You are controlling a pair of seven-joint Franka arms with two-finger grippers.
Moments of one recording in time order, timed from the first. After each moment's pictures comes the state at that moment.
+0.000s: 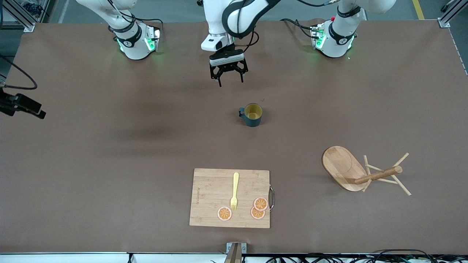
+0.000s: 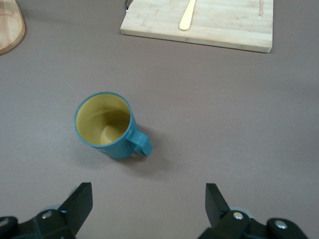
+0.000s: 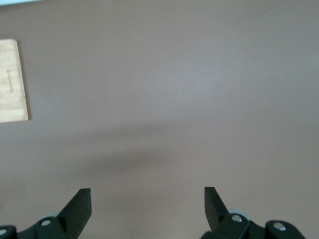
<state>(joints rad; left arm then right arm) -0.71 0.42 -0.55 -1.93 0.96 2.10 -1.98 -0.12 0.03 0.01 -1.59 0.02 1.65 0.00</state>
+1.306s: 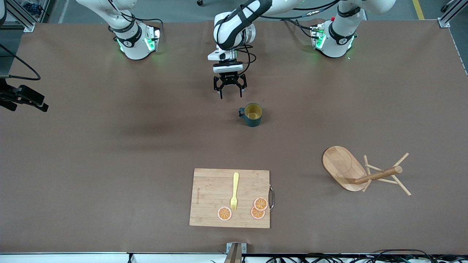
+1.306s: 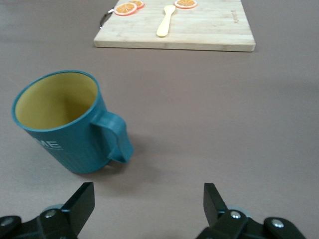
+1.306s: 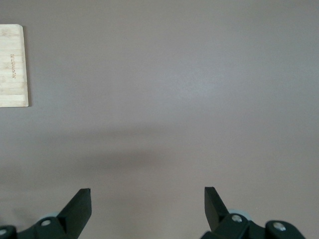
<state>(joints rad) -0.76 0.63 -0.55 -1.97 1.45 2.03 -2.32 -0.12 0.00 0.02 -1.62 0.02 1.66 -0.06</state>
